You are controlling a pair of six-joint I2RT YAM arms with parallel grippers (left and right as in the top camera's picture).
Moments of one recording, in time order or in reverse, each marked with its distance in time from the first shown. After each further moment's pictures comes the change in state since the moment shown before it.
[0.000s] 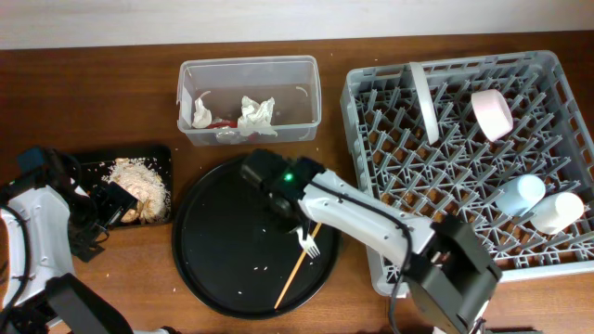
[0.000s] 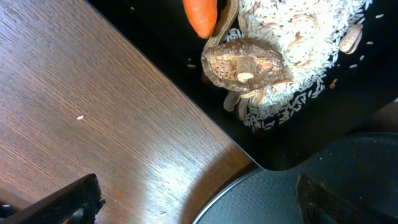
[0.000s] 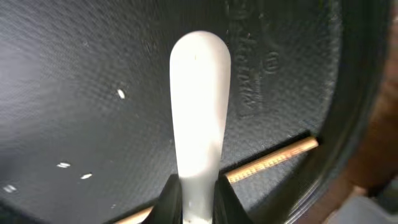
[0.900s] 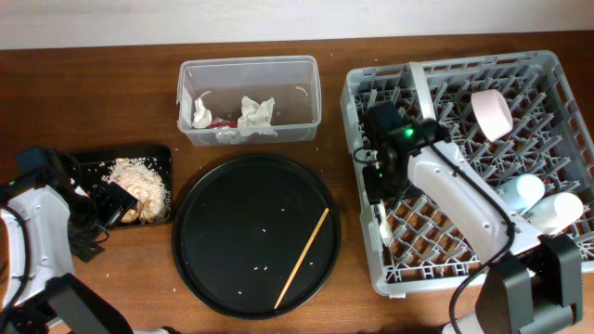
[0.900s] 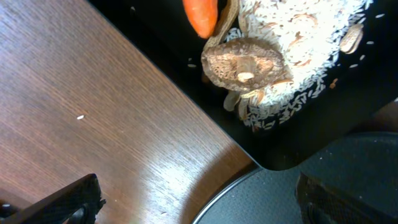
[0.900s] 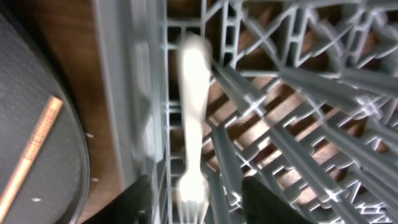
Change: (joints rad) left arm 0.000 0.000 0.000 -0.001 -0.001 0.000; right arm -0.488 -0.242 -0.168 -0.145 0.039 -0.075
